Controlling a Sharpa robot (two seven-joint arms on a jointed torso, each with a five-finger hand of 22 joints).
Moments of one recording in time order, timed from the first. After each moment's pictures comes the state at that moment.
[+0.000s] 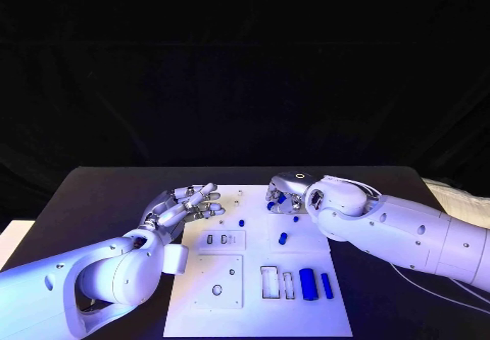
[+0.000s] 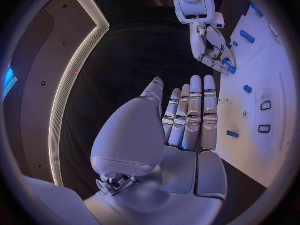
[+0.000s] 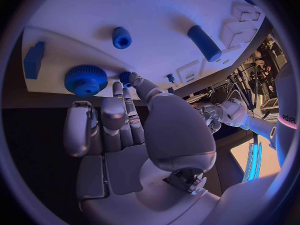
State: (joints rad) left arm 1.13 -0.91 -0.04 1.78 0.14 -0.44 0.48; left_hand 1.43 -0.02 0.01 0.19 0.16 1.00 0.19 0.12 0.07 1.12 0.14 0.09 0.07 1.19 0.08 0.21 0.26 0.17 1.06 0.19 0.26 0.10; right arm 1.14 -0.70 0.10 1.38 -1.77 -0.15 -0.18; right_hand 1.28 -0.06 0.35 -0.13 0.14 1.10 0.14 0.07 0.07 1.18 0.08 0.06 0.07 1.47 -0.01 1.11 0.85 0.08 1.39 0.09 1.37 1.18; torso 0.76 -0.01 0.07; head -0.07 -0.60
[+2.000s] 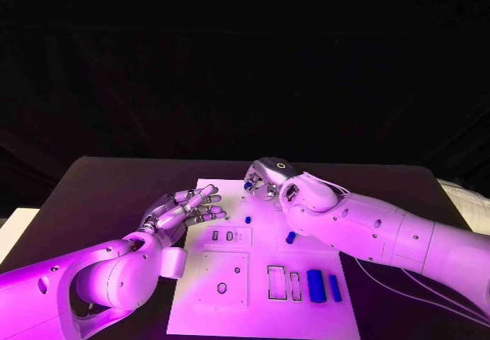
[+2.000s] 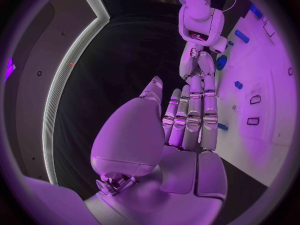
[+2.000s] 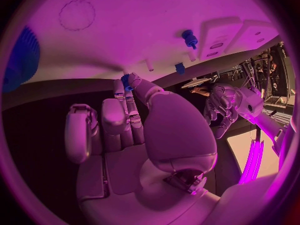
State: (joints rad) left arm 1.14 -0.92 -0.04 1.80 0.17 -0.40 0.46; left_hand 1.43 -0.03 -0.01 0.18 0.15 0.99 0.21 0.11 0.07 1.11 0.15 0.08 0.07 1.19 0.09 0.20 0.28 0.17 1.07 0.20 0.24 0.10; right arm 1.15 -0.52 0.10 1.24 -1.76 -0.40 -0.24; right_hand 1.31 -0.06 0.46 -0.07 0.06 1.18 0.12 0.07 0.08 1.27 0.06 0.06 0.07 1.47 -0.02 1.16 0.86 0.07 1.41 0.08 1.43 1.26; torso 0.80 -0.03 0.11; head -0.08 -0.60
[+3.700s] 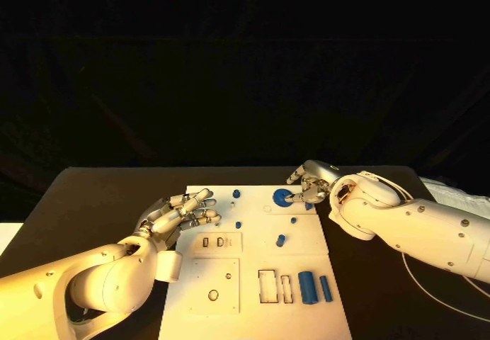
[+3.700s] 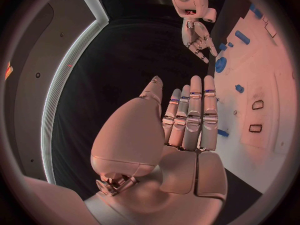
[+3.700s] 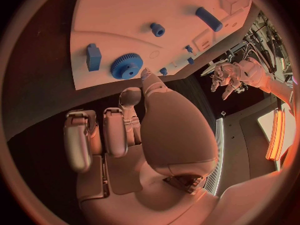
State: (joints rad) left arm 1.14 -0.92 -0.04 1.77 0.17 -0.40 0.45; left_hand 1.43 -0.03 -0.01 0.18 0.15 0.99 0.21 0.11 0.07 1.11 0.15 0.08 0.07 1.19 0.09 0.19 0.28 0.17 1.07 0.20 0.24 0.09; right arm 1.13 -0.86 0.17 1.49 -1.49 -0.30 -0.34; right_hand 1.38 -0.17 0.08 0.22 0.20 0.97 0.13 0.07 0.07 1.36 0.04 0.86 0.88 1.47 -0.04 1.42 1.24 0.04 1.46 0.07 1.52 1.31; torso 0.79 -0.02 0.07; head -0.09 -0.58
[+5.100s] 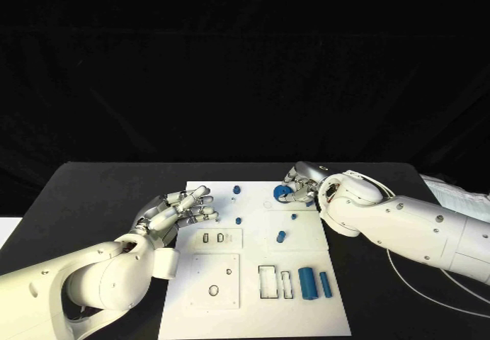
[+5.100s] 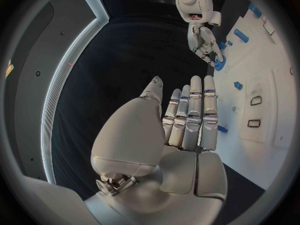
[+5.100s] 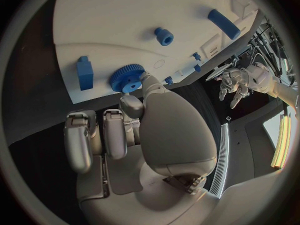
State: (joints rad) left arm 1.14 -0.92 -0.04 1.77 0.17 -0.39 0.45; left_hand 1.43 -0.02 -0.01 0.18 0.15 0.99 0.21 0.11 0.07 1.11 0.15 0.08 0.07 1.19 0.09 0.19 0.29 0.17 1.07 0.20 0.24 0.09; right arm 1.11 -0.79 0.17 1.43 -1.52 -0.28 -0.40; right_hand 1.39 -0.14 0.07 0.26 0.22 0.99 0.13 0.07 0.07 1.37 0.04 1.01 1.07 1.47 -0.04 1.45 1.31 0.04 1.47 0.07 1.54 1.31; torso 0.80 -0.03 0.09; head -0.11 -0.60
